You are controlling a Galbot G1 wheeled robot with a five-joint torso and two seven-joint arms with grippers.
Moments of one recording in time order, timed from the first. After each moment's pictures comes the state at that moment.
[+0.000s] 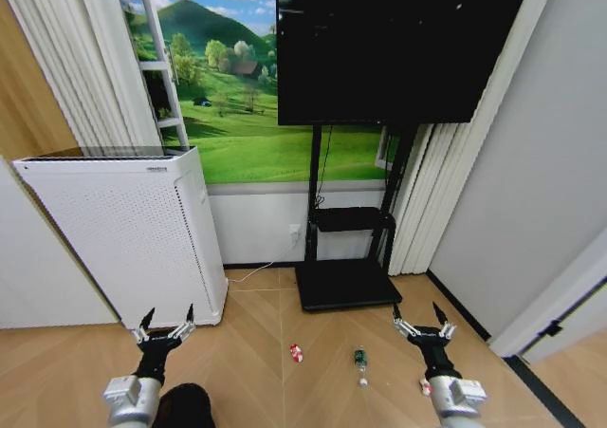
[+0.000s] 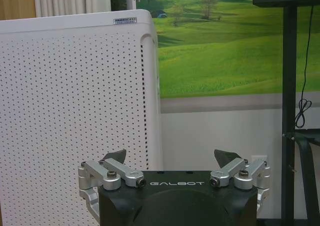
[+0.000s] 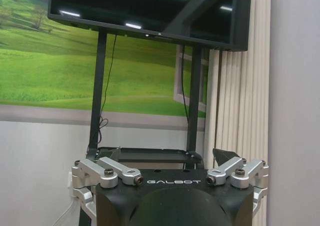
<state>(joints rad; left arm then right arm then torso) 1.74 -1.42 -0.79 -2.22 -0.22 0.05 -0.01 -1.73 1.38 0.75 2.09 0.20 0.19 0.05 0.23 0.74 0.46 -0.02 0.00</state>
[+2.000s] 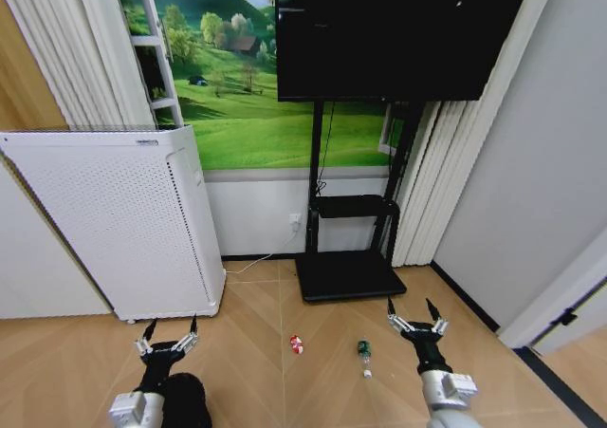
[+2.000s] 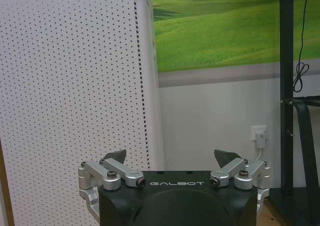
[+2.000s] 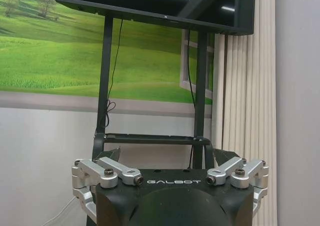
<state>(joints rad) 1.81 -1.51 -0.77 -2.21 -0.12 -0.02 0.01 -1.69 1.41 0.70 2.07 0.16 0.20 0.06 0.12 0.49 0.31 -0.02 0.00</state>
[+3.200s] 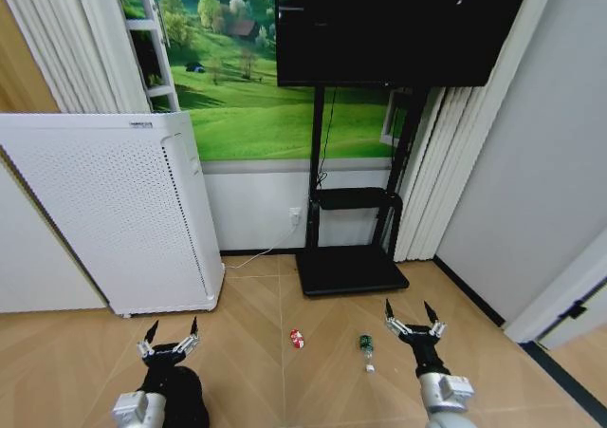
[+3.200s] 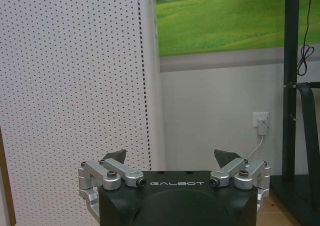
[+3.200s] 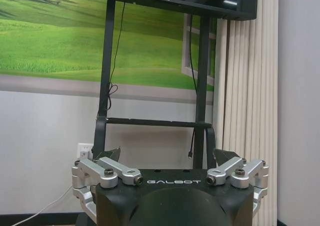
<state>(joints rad) 1.79 -1.50 -0.77 -2.16 -0.14 -0.03 0.02 -1.69 1.42 0.70 2.05 0.15 0.20 0.06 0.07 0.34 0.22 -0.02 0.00</state>
